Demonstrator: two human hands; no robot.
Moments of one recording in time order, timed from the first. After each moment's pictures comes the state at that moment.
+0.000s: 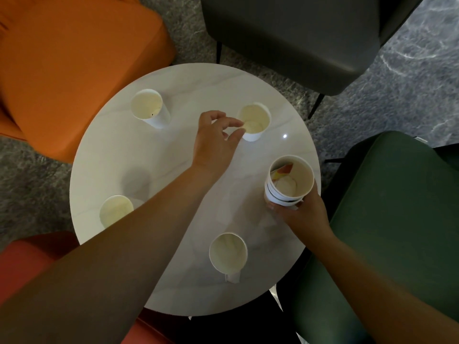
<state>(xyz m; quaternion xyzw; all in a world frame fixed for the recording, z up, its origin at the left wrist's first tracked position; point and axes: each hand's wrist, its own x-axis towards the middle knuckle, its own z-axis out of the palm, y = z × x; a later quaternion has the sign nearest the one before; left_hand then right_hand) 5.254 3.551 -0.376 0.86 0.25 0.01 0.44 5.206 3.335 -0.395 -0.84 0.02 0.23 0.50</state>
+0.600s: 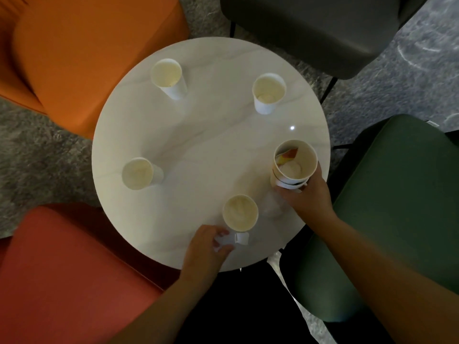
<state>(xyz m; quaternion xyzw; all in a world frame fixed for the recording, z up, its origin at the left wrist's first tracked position) 4.992 3.497 -0.391 0.81 0.34 -0.17 0.44 5.172 3.332 -0.398 -0.83 0.01 0.22 0.51</state>
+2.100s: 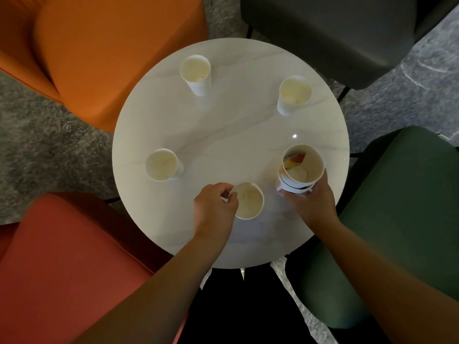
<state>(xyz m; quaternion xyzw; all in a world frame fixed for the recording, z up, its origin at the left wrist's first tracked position) 5.050 3.533 -0.357 0.80 0.42 -0.03 0.42 5.152 3.363 -0.389 -0.86 0.02 0.22 0.47</state>
